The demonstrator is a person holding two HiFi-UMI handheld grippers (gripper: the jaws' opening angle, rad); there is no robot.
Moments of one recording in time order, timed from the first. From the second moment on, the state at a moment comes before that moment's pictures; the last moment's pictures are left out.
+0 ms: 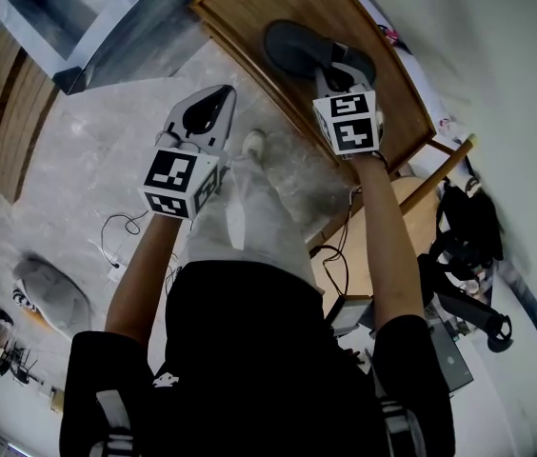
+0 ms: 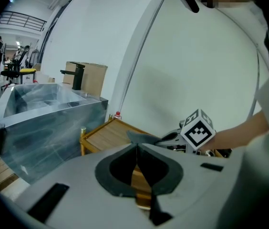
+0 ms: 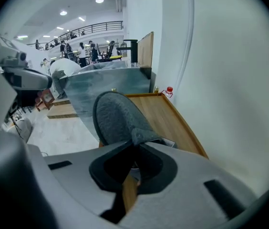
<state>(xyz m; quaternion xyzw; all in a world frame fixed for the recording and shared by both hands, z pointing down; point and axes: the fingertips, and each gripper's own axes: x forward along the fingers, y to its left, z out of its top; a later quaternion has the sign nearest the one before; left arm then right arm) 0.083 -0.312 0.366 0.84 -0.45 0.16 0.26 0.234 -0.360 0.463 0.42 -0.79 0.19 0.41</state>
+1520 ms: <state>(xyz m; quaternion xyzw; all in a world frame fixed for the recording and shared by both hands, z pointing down) -0.064 -0.198 0.251 0.85 -0.49 0.12 0.16 0.083 -0.240 0.280 0.46 -0.83 0.13 0.29</state>
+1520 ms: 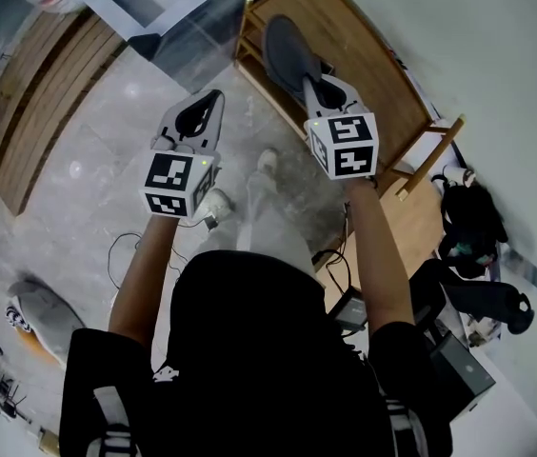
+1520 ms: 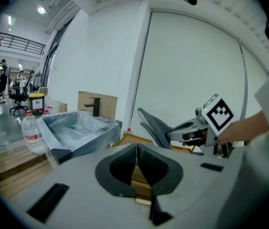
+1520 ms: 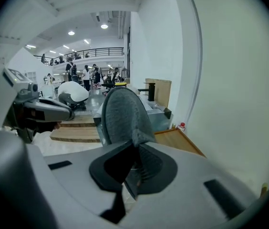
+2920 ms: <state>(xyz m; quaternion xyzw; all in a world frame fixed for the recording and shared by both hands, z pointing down) -0.188 -0.084 0.289 0.81 -0.54 0.14 0.17 -0.029 -0.109 0.324 0.42 -0.84 0.14 0.30</state>
